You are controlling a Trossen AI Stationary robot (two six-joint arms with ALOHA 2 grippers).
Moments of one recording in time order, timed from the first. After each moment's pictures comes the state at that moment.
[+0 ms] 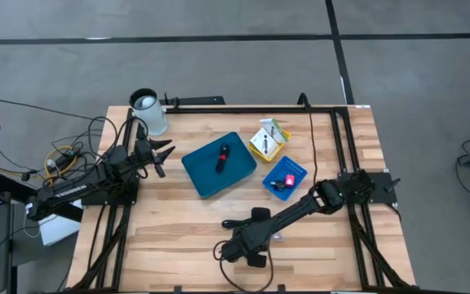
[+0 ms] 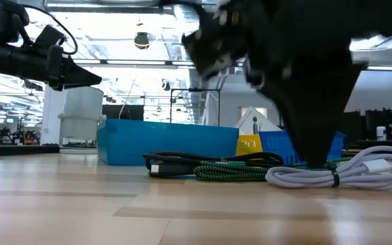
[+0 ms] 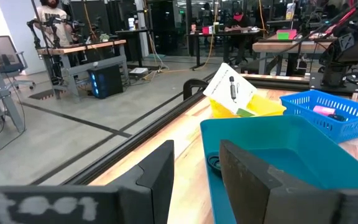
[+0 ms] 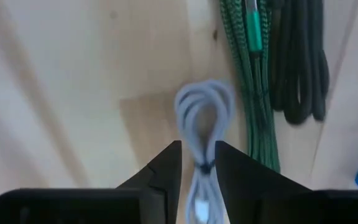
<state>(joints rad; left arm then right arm) 0.43 0.08 0.02 0.03 -0.11 0.06 0.48 2.43 2.11 -1.45 0.01 0.59</state>
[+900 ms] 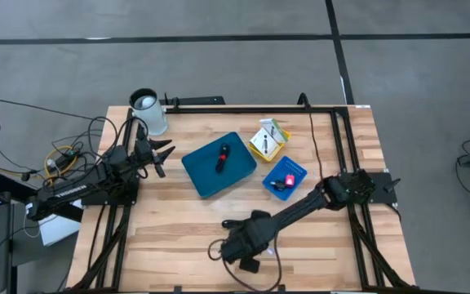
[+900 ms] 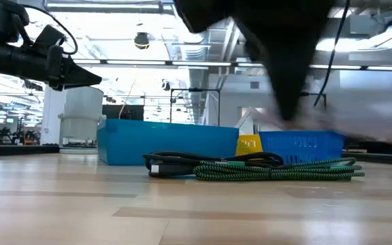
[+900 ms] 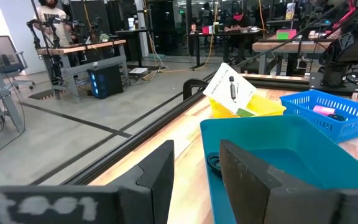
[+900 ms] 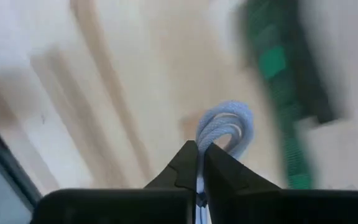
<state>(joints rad) 0.43 0.08 0.02 0.03 -0.11 0.06 0.48 2.37 2.11 -1.34 -0.05 0.72</state>
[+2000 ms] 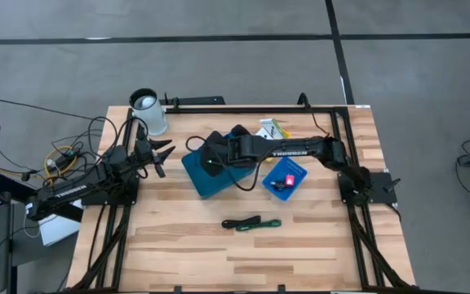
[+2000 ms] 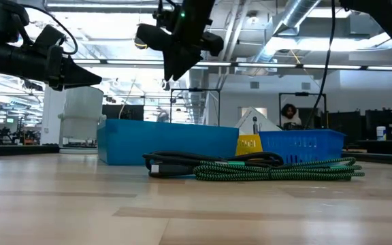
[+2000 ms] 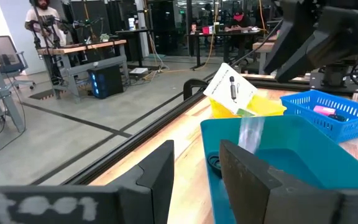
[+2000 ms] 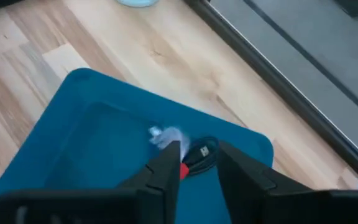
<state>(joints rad) 0.43 0.08 0.02 0.03 -0.11 0.06 0.01 2.22 2.14 -0.98 0.58 0.46</state>
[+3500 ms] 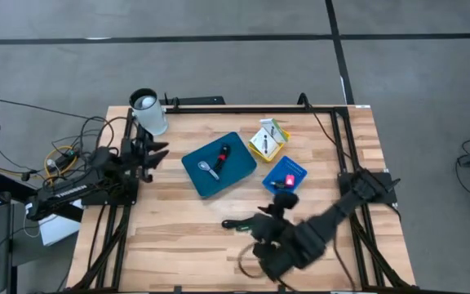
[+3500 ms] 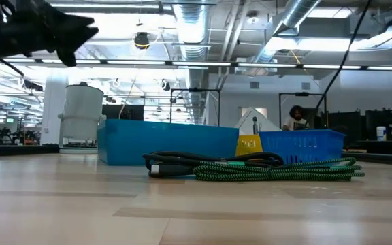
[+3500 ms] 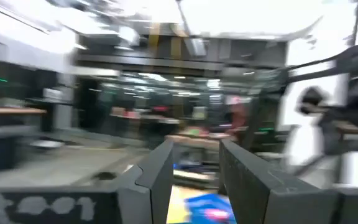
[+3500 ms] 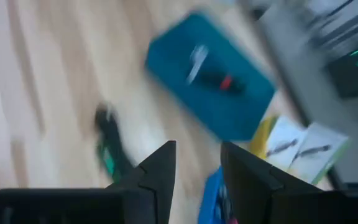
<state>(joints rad) 0.43 0.09 0.01 0.46 0.19 -0.18 0.65 2.07 2.18 -1.57 0.76 0.78</state>
